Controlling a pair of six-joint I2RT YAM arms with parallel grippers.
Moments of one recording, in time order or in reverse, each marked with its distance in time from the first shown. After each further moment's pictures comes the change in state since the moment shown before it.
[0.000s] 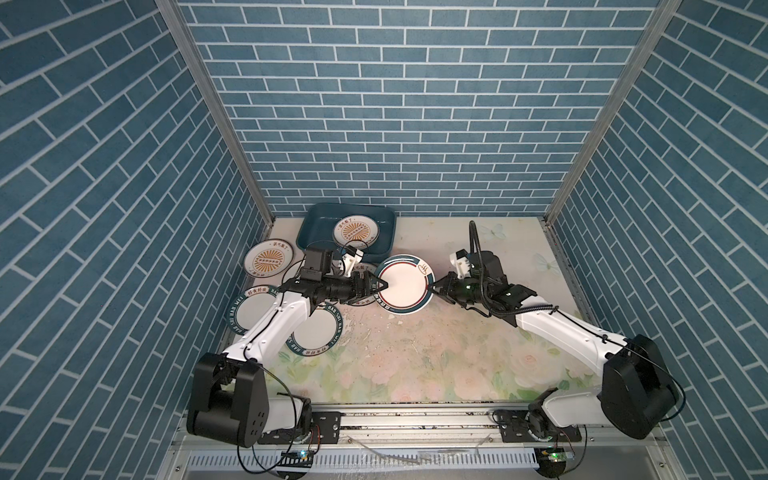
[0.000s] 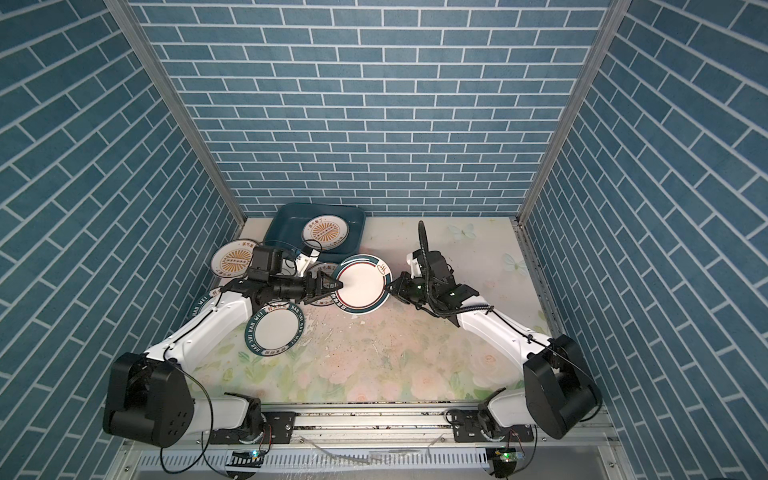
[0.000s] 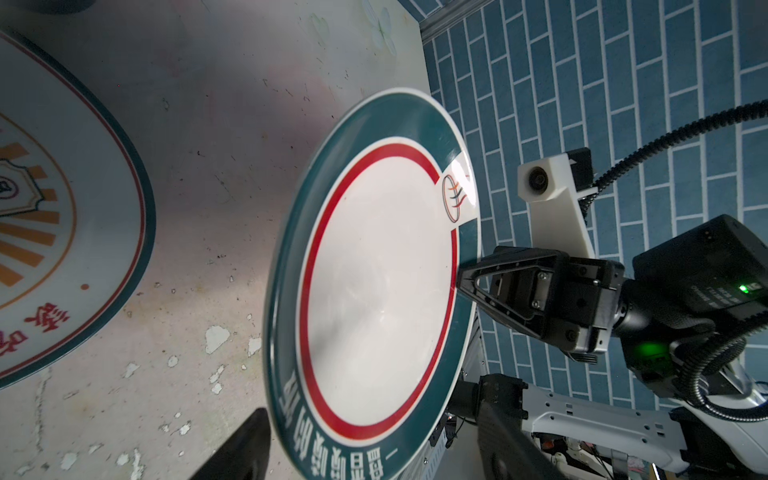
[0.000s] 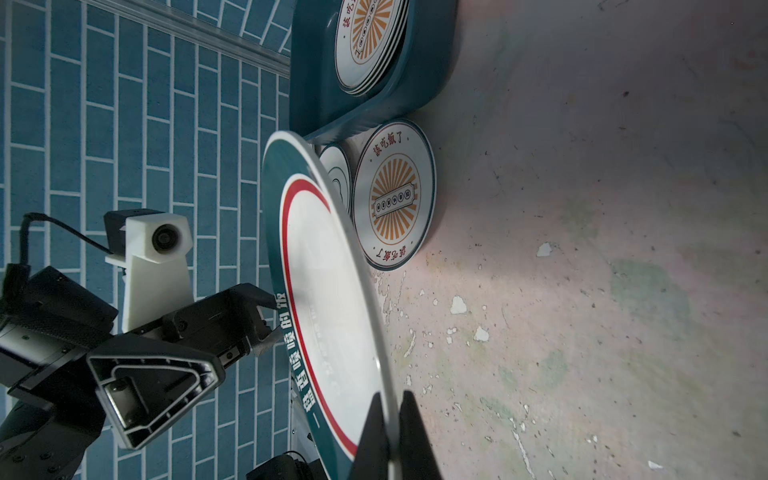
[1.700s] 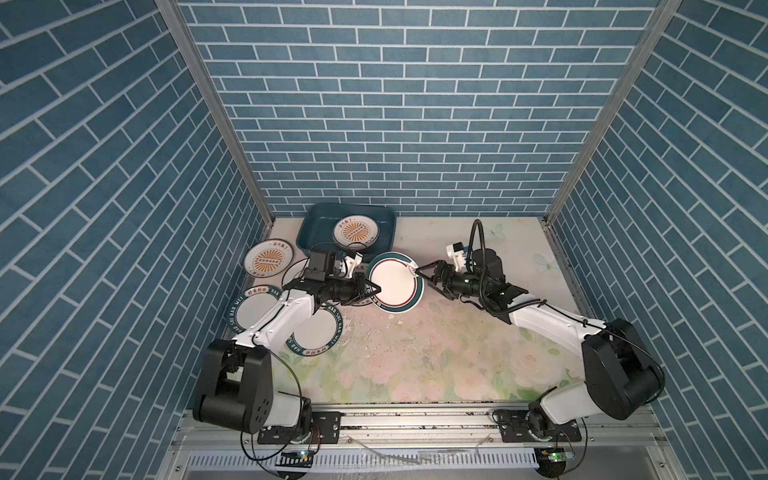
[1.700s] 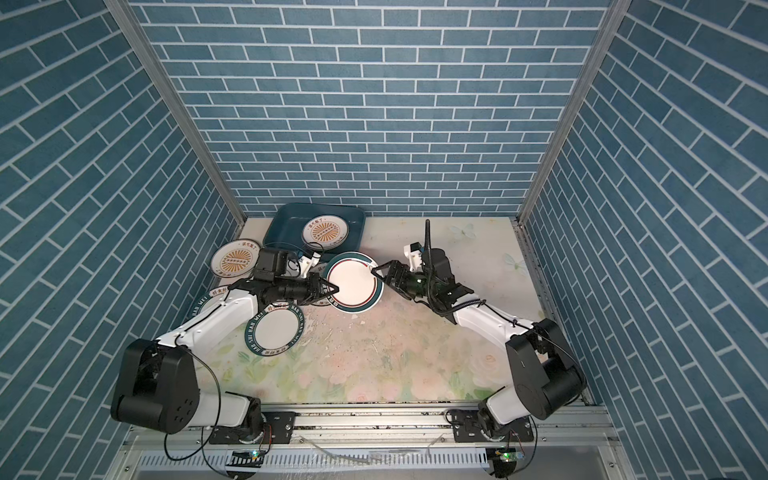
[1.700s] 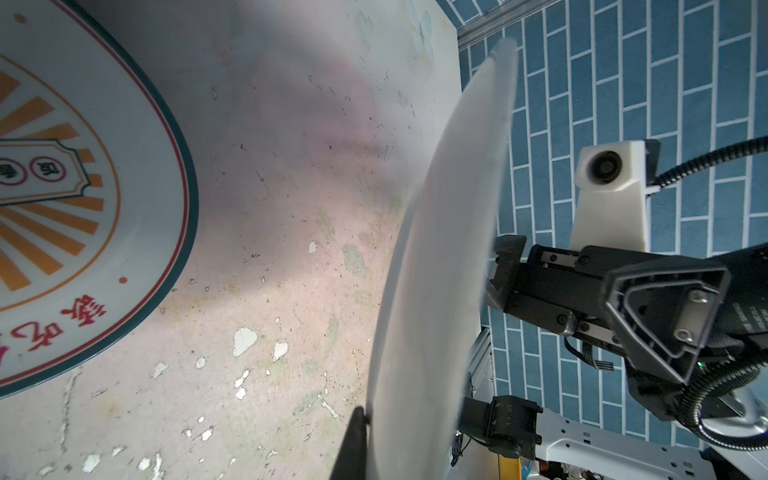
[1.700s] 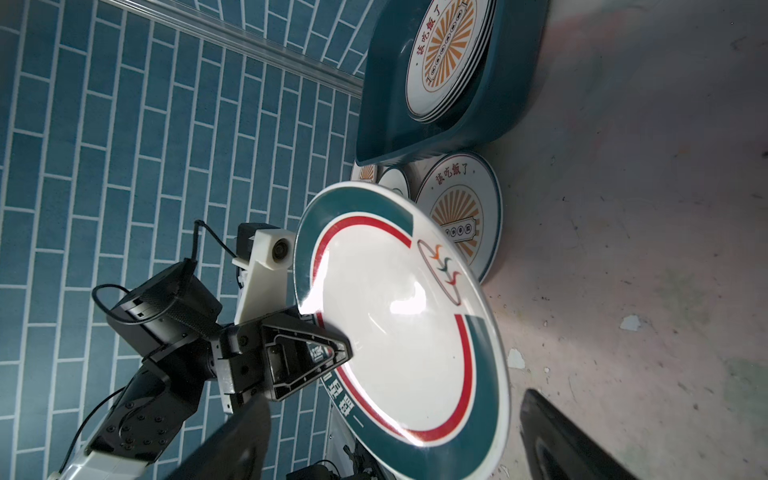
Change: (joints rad) left arm -0.001 0.071 -0.018 0.044 -0.061 -0.053; right arm -0.040 0.092 -0.047 0.340 -0.127 0.042
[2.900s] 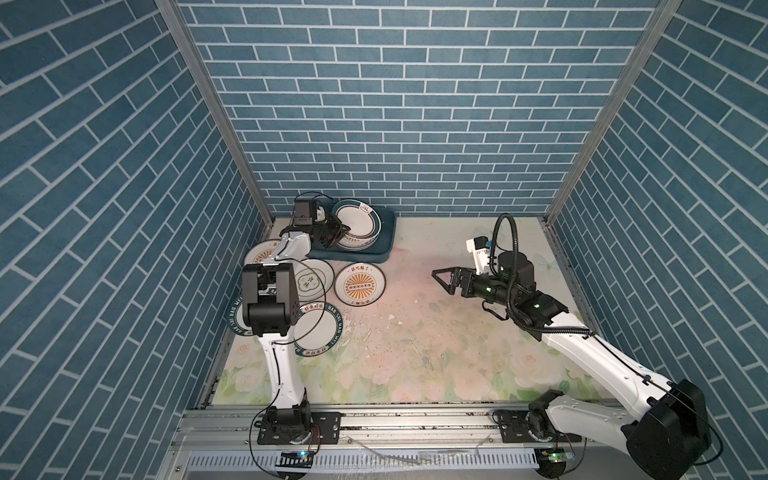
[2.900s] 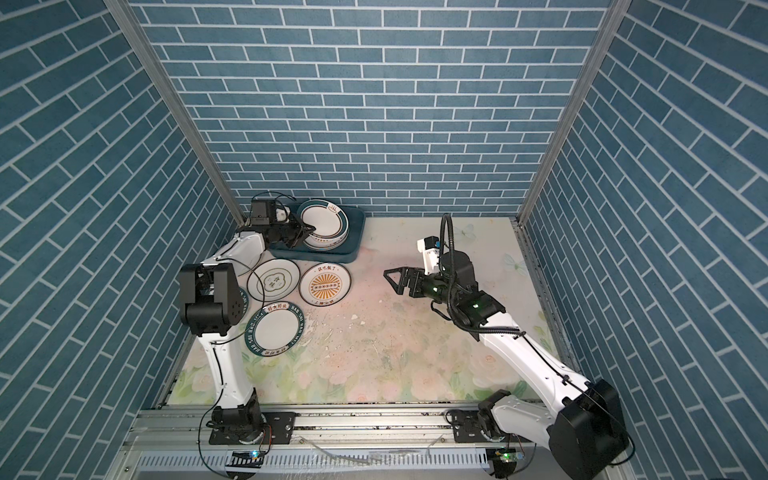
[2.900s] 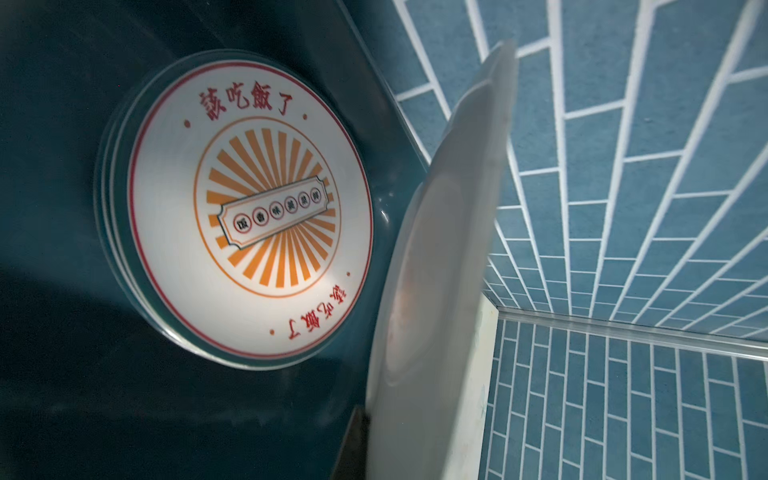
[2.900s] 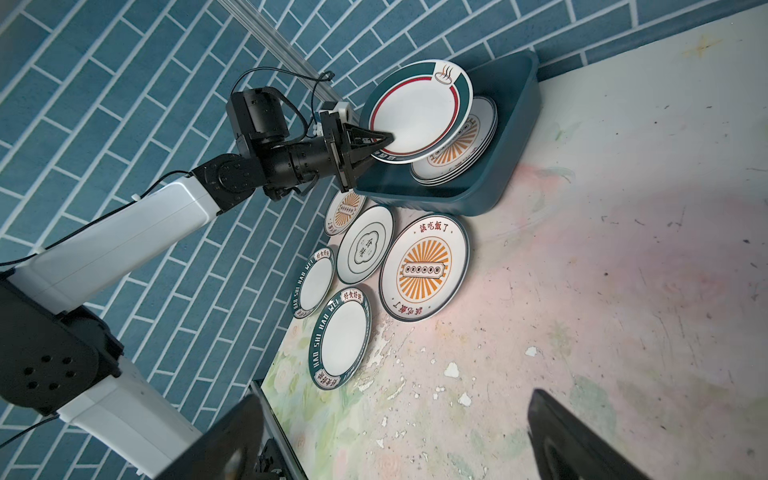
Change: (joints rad) left arm 0.233 0.731 0.809 0.050 -0.224 -0.299; right arm -0.006 -0.327 0.000 -0.298 0.173 -0.364
